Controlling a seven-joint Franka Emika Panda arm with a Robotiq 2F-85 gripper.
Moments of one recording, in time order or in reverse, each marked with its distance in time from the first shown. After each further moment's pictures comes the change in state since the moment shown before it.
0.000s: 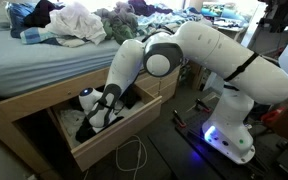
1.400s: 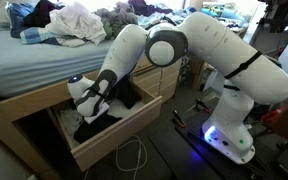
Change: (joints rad) arm -0.012 -0.106 0.028 0.036 -0.001 -0.138 -0.116
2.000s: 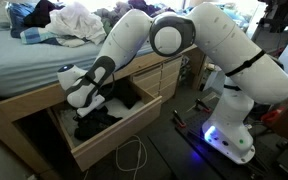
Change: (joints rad) arm 0.001 -0.106 0.027 -0.008 -0.008 -0.130 -0.002
